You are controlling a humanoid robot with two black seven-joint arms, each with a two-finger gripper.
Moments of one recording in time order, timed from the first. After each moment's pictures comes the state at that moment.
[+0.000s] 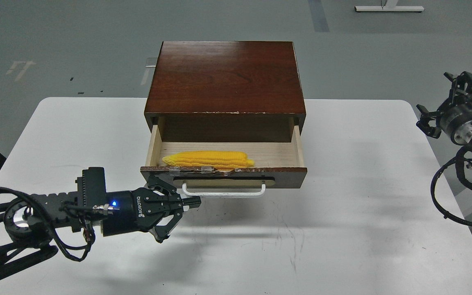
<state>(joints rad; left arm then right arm) -0.62 0.81 -0.24 -1.52 2.18 0.35 -0.49 0.82 -0.54 0.34 0.46 0.28 0.30 0.23</state>
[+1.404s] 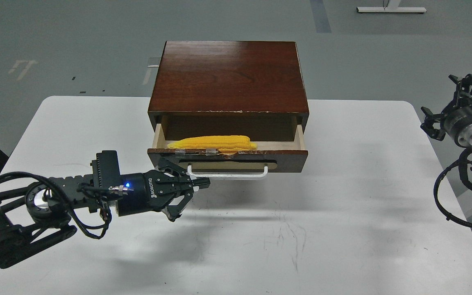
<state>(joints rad) -0.67 0.67 -0.30 -1.34 2.18 0.34 -0.49 0.81 -0.54 0.34 0.44 0.28 0.30 0.24</state>
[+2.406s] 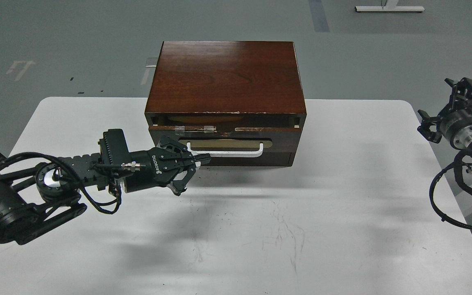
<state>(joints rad) -0.75 0.60 -0.30 -1.22 2.18 0.34 -0.49 0.81 -0.51 0.33 0.40 0.28 0.31 0.24</state>
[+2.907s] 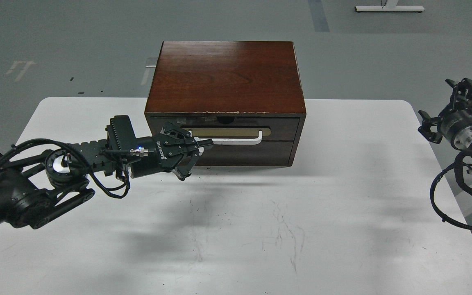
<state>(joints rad) -0.81 0.54 -0.30 -1.11 2.18 0.34 -0.49 0.81 -0.51 0.33 0.40 0.28 0.31 0.24</state>
